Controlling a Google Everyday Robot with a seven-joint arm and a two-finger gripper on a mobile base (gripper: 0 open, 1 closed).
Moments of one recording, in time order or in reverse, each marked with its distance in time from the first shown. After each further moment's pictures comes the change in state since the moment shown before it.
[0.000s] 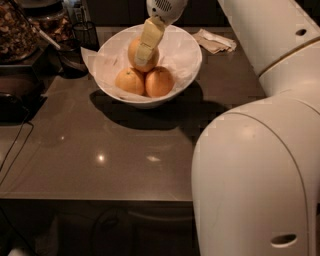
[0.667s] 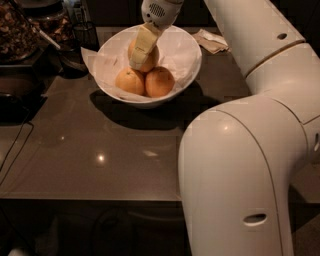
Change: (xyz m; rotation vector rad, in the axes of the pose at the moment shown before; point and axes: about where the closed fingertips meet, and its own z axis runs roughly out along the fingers) arm -0.009 -0.001 0.025 -0.055 -0.005 0.027
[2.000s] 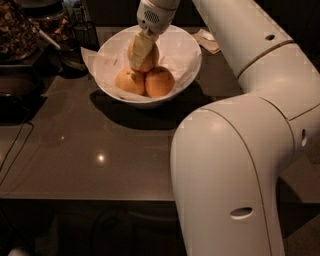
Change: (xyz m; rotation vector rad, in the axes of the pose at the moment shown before) arm -0.005 -0.006 0.021 -0.003 0.011 -0.010
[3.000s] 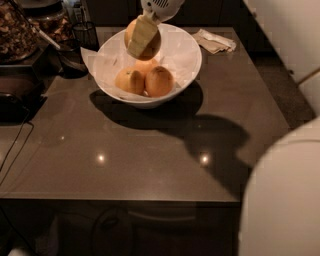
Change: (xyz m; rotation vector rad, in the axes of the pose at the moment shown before) arm -0.013 0.044 -0.071 0.104 -0.147 -0.060
